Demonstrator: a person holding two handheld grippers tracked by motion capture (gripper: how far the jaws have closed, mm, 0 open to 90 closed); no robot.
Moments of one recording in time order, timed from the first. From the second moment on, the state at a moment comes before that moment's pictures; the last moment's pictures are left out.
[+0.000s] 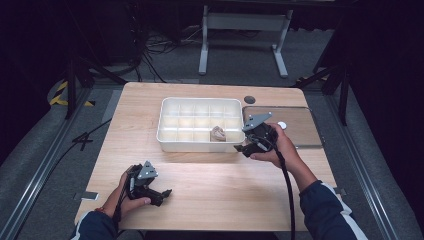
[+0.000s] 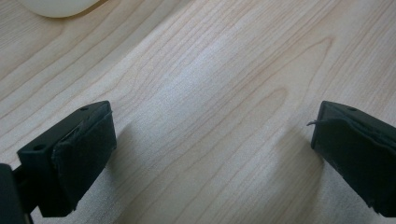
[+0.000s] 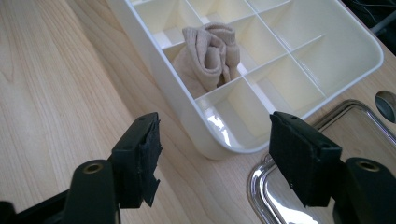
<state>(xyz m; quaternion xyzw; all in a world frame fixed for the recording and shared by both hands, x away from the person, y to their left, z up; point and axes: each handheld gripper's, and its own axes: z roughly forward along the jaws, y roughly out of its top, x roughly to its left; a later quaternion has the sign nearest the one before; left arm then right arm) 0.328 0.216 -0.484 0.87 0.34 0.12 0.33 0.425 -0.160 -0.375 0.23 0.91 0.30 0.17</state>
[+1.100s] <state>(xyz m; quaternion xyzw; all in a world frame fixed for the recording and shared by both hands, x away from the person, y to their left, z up) 0.328 0.215 -0.484 0.87 0.34 0.12 0.33 0.387 -0.202 -0.397 0.22 0.92 0.27 0.20</state>
